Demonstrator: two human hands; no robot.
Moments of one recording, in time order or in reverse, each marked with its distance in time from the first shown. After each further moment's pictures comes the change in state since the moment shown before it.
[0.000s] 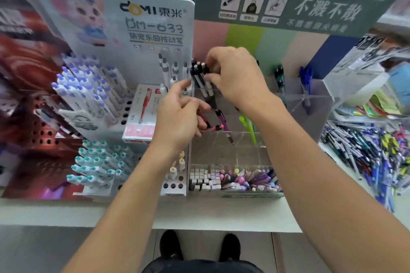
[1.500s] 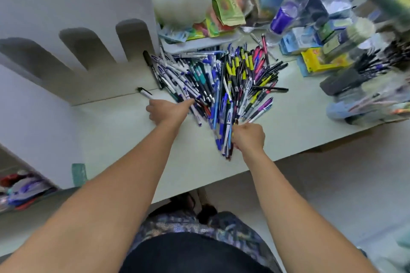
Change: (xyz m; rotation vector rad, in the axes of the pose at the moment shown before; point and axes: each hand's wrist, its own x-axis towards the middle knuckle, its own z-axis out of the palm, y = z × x) left_hand -0.007 -0.224 0.605 0.648 0.070 -0.656; right_hand -0.381 0.575 0.009 0.585 0.056 1.506
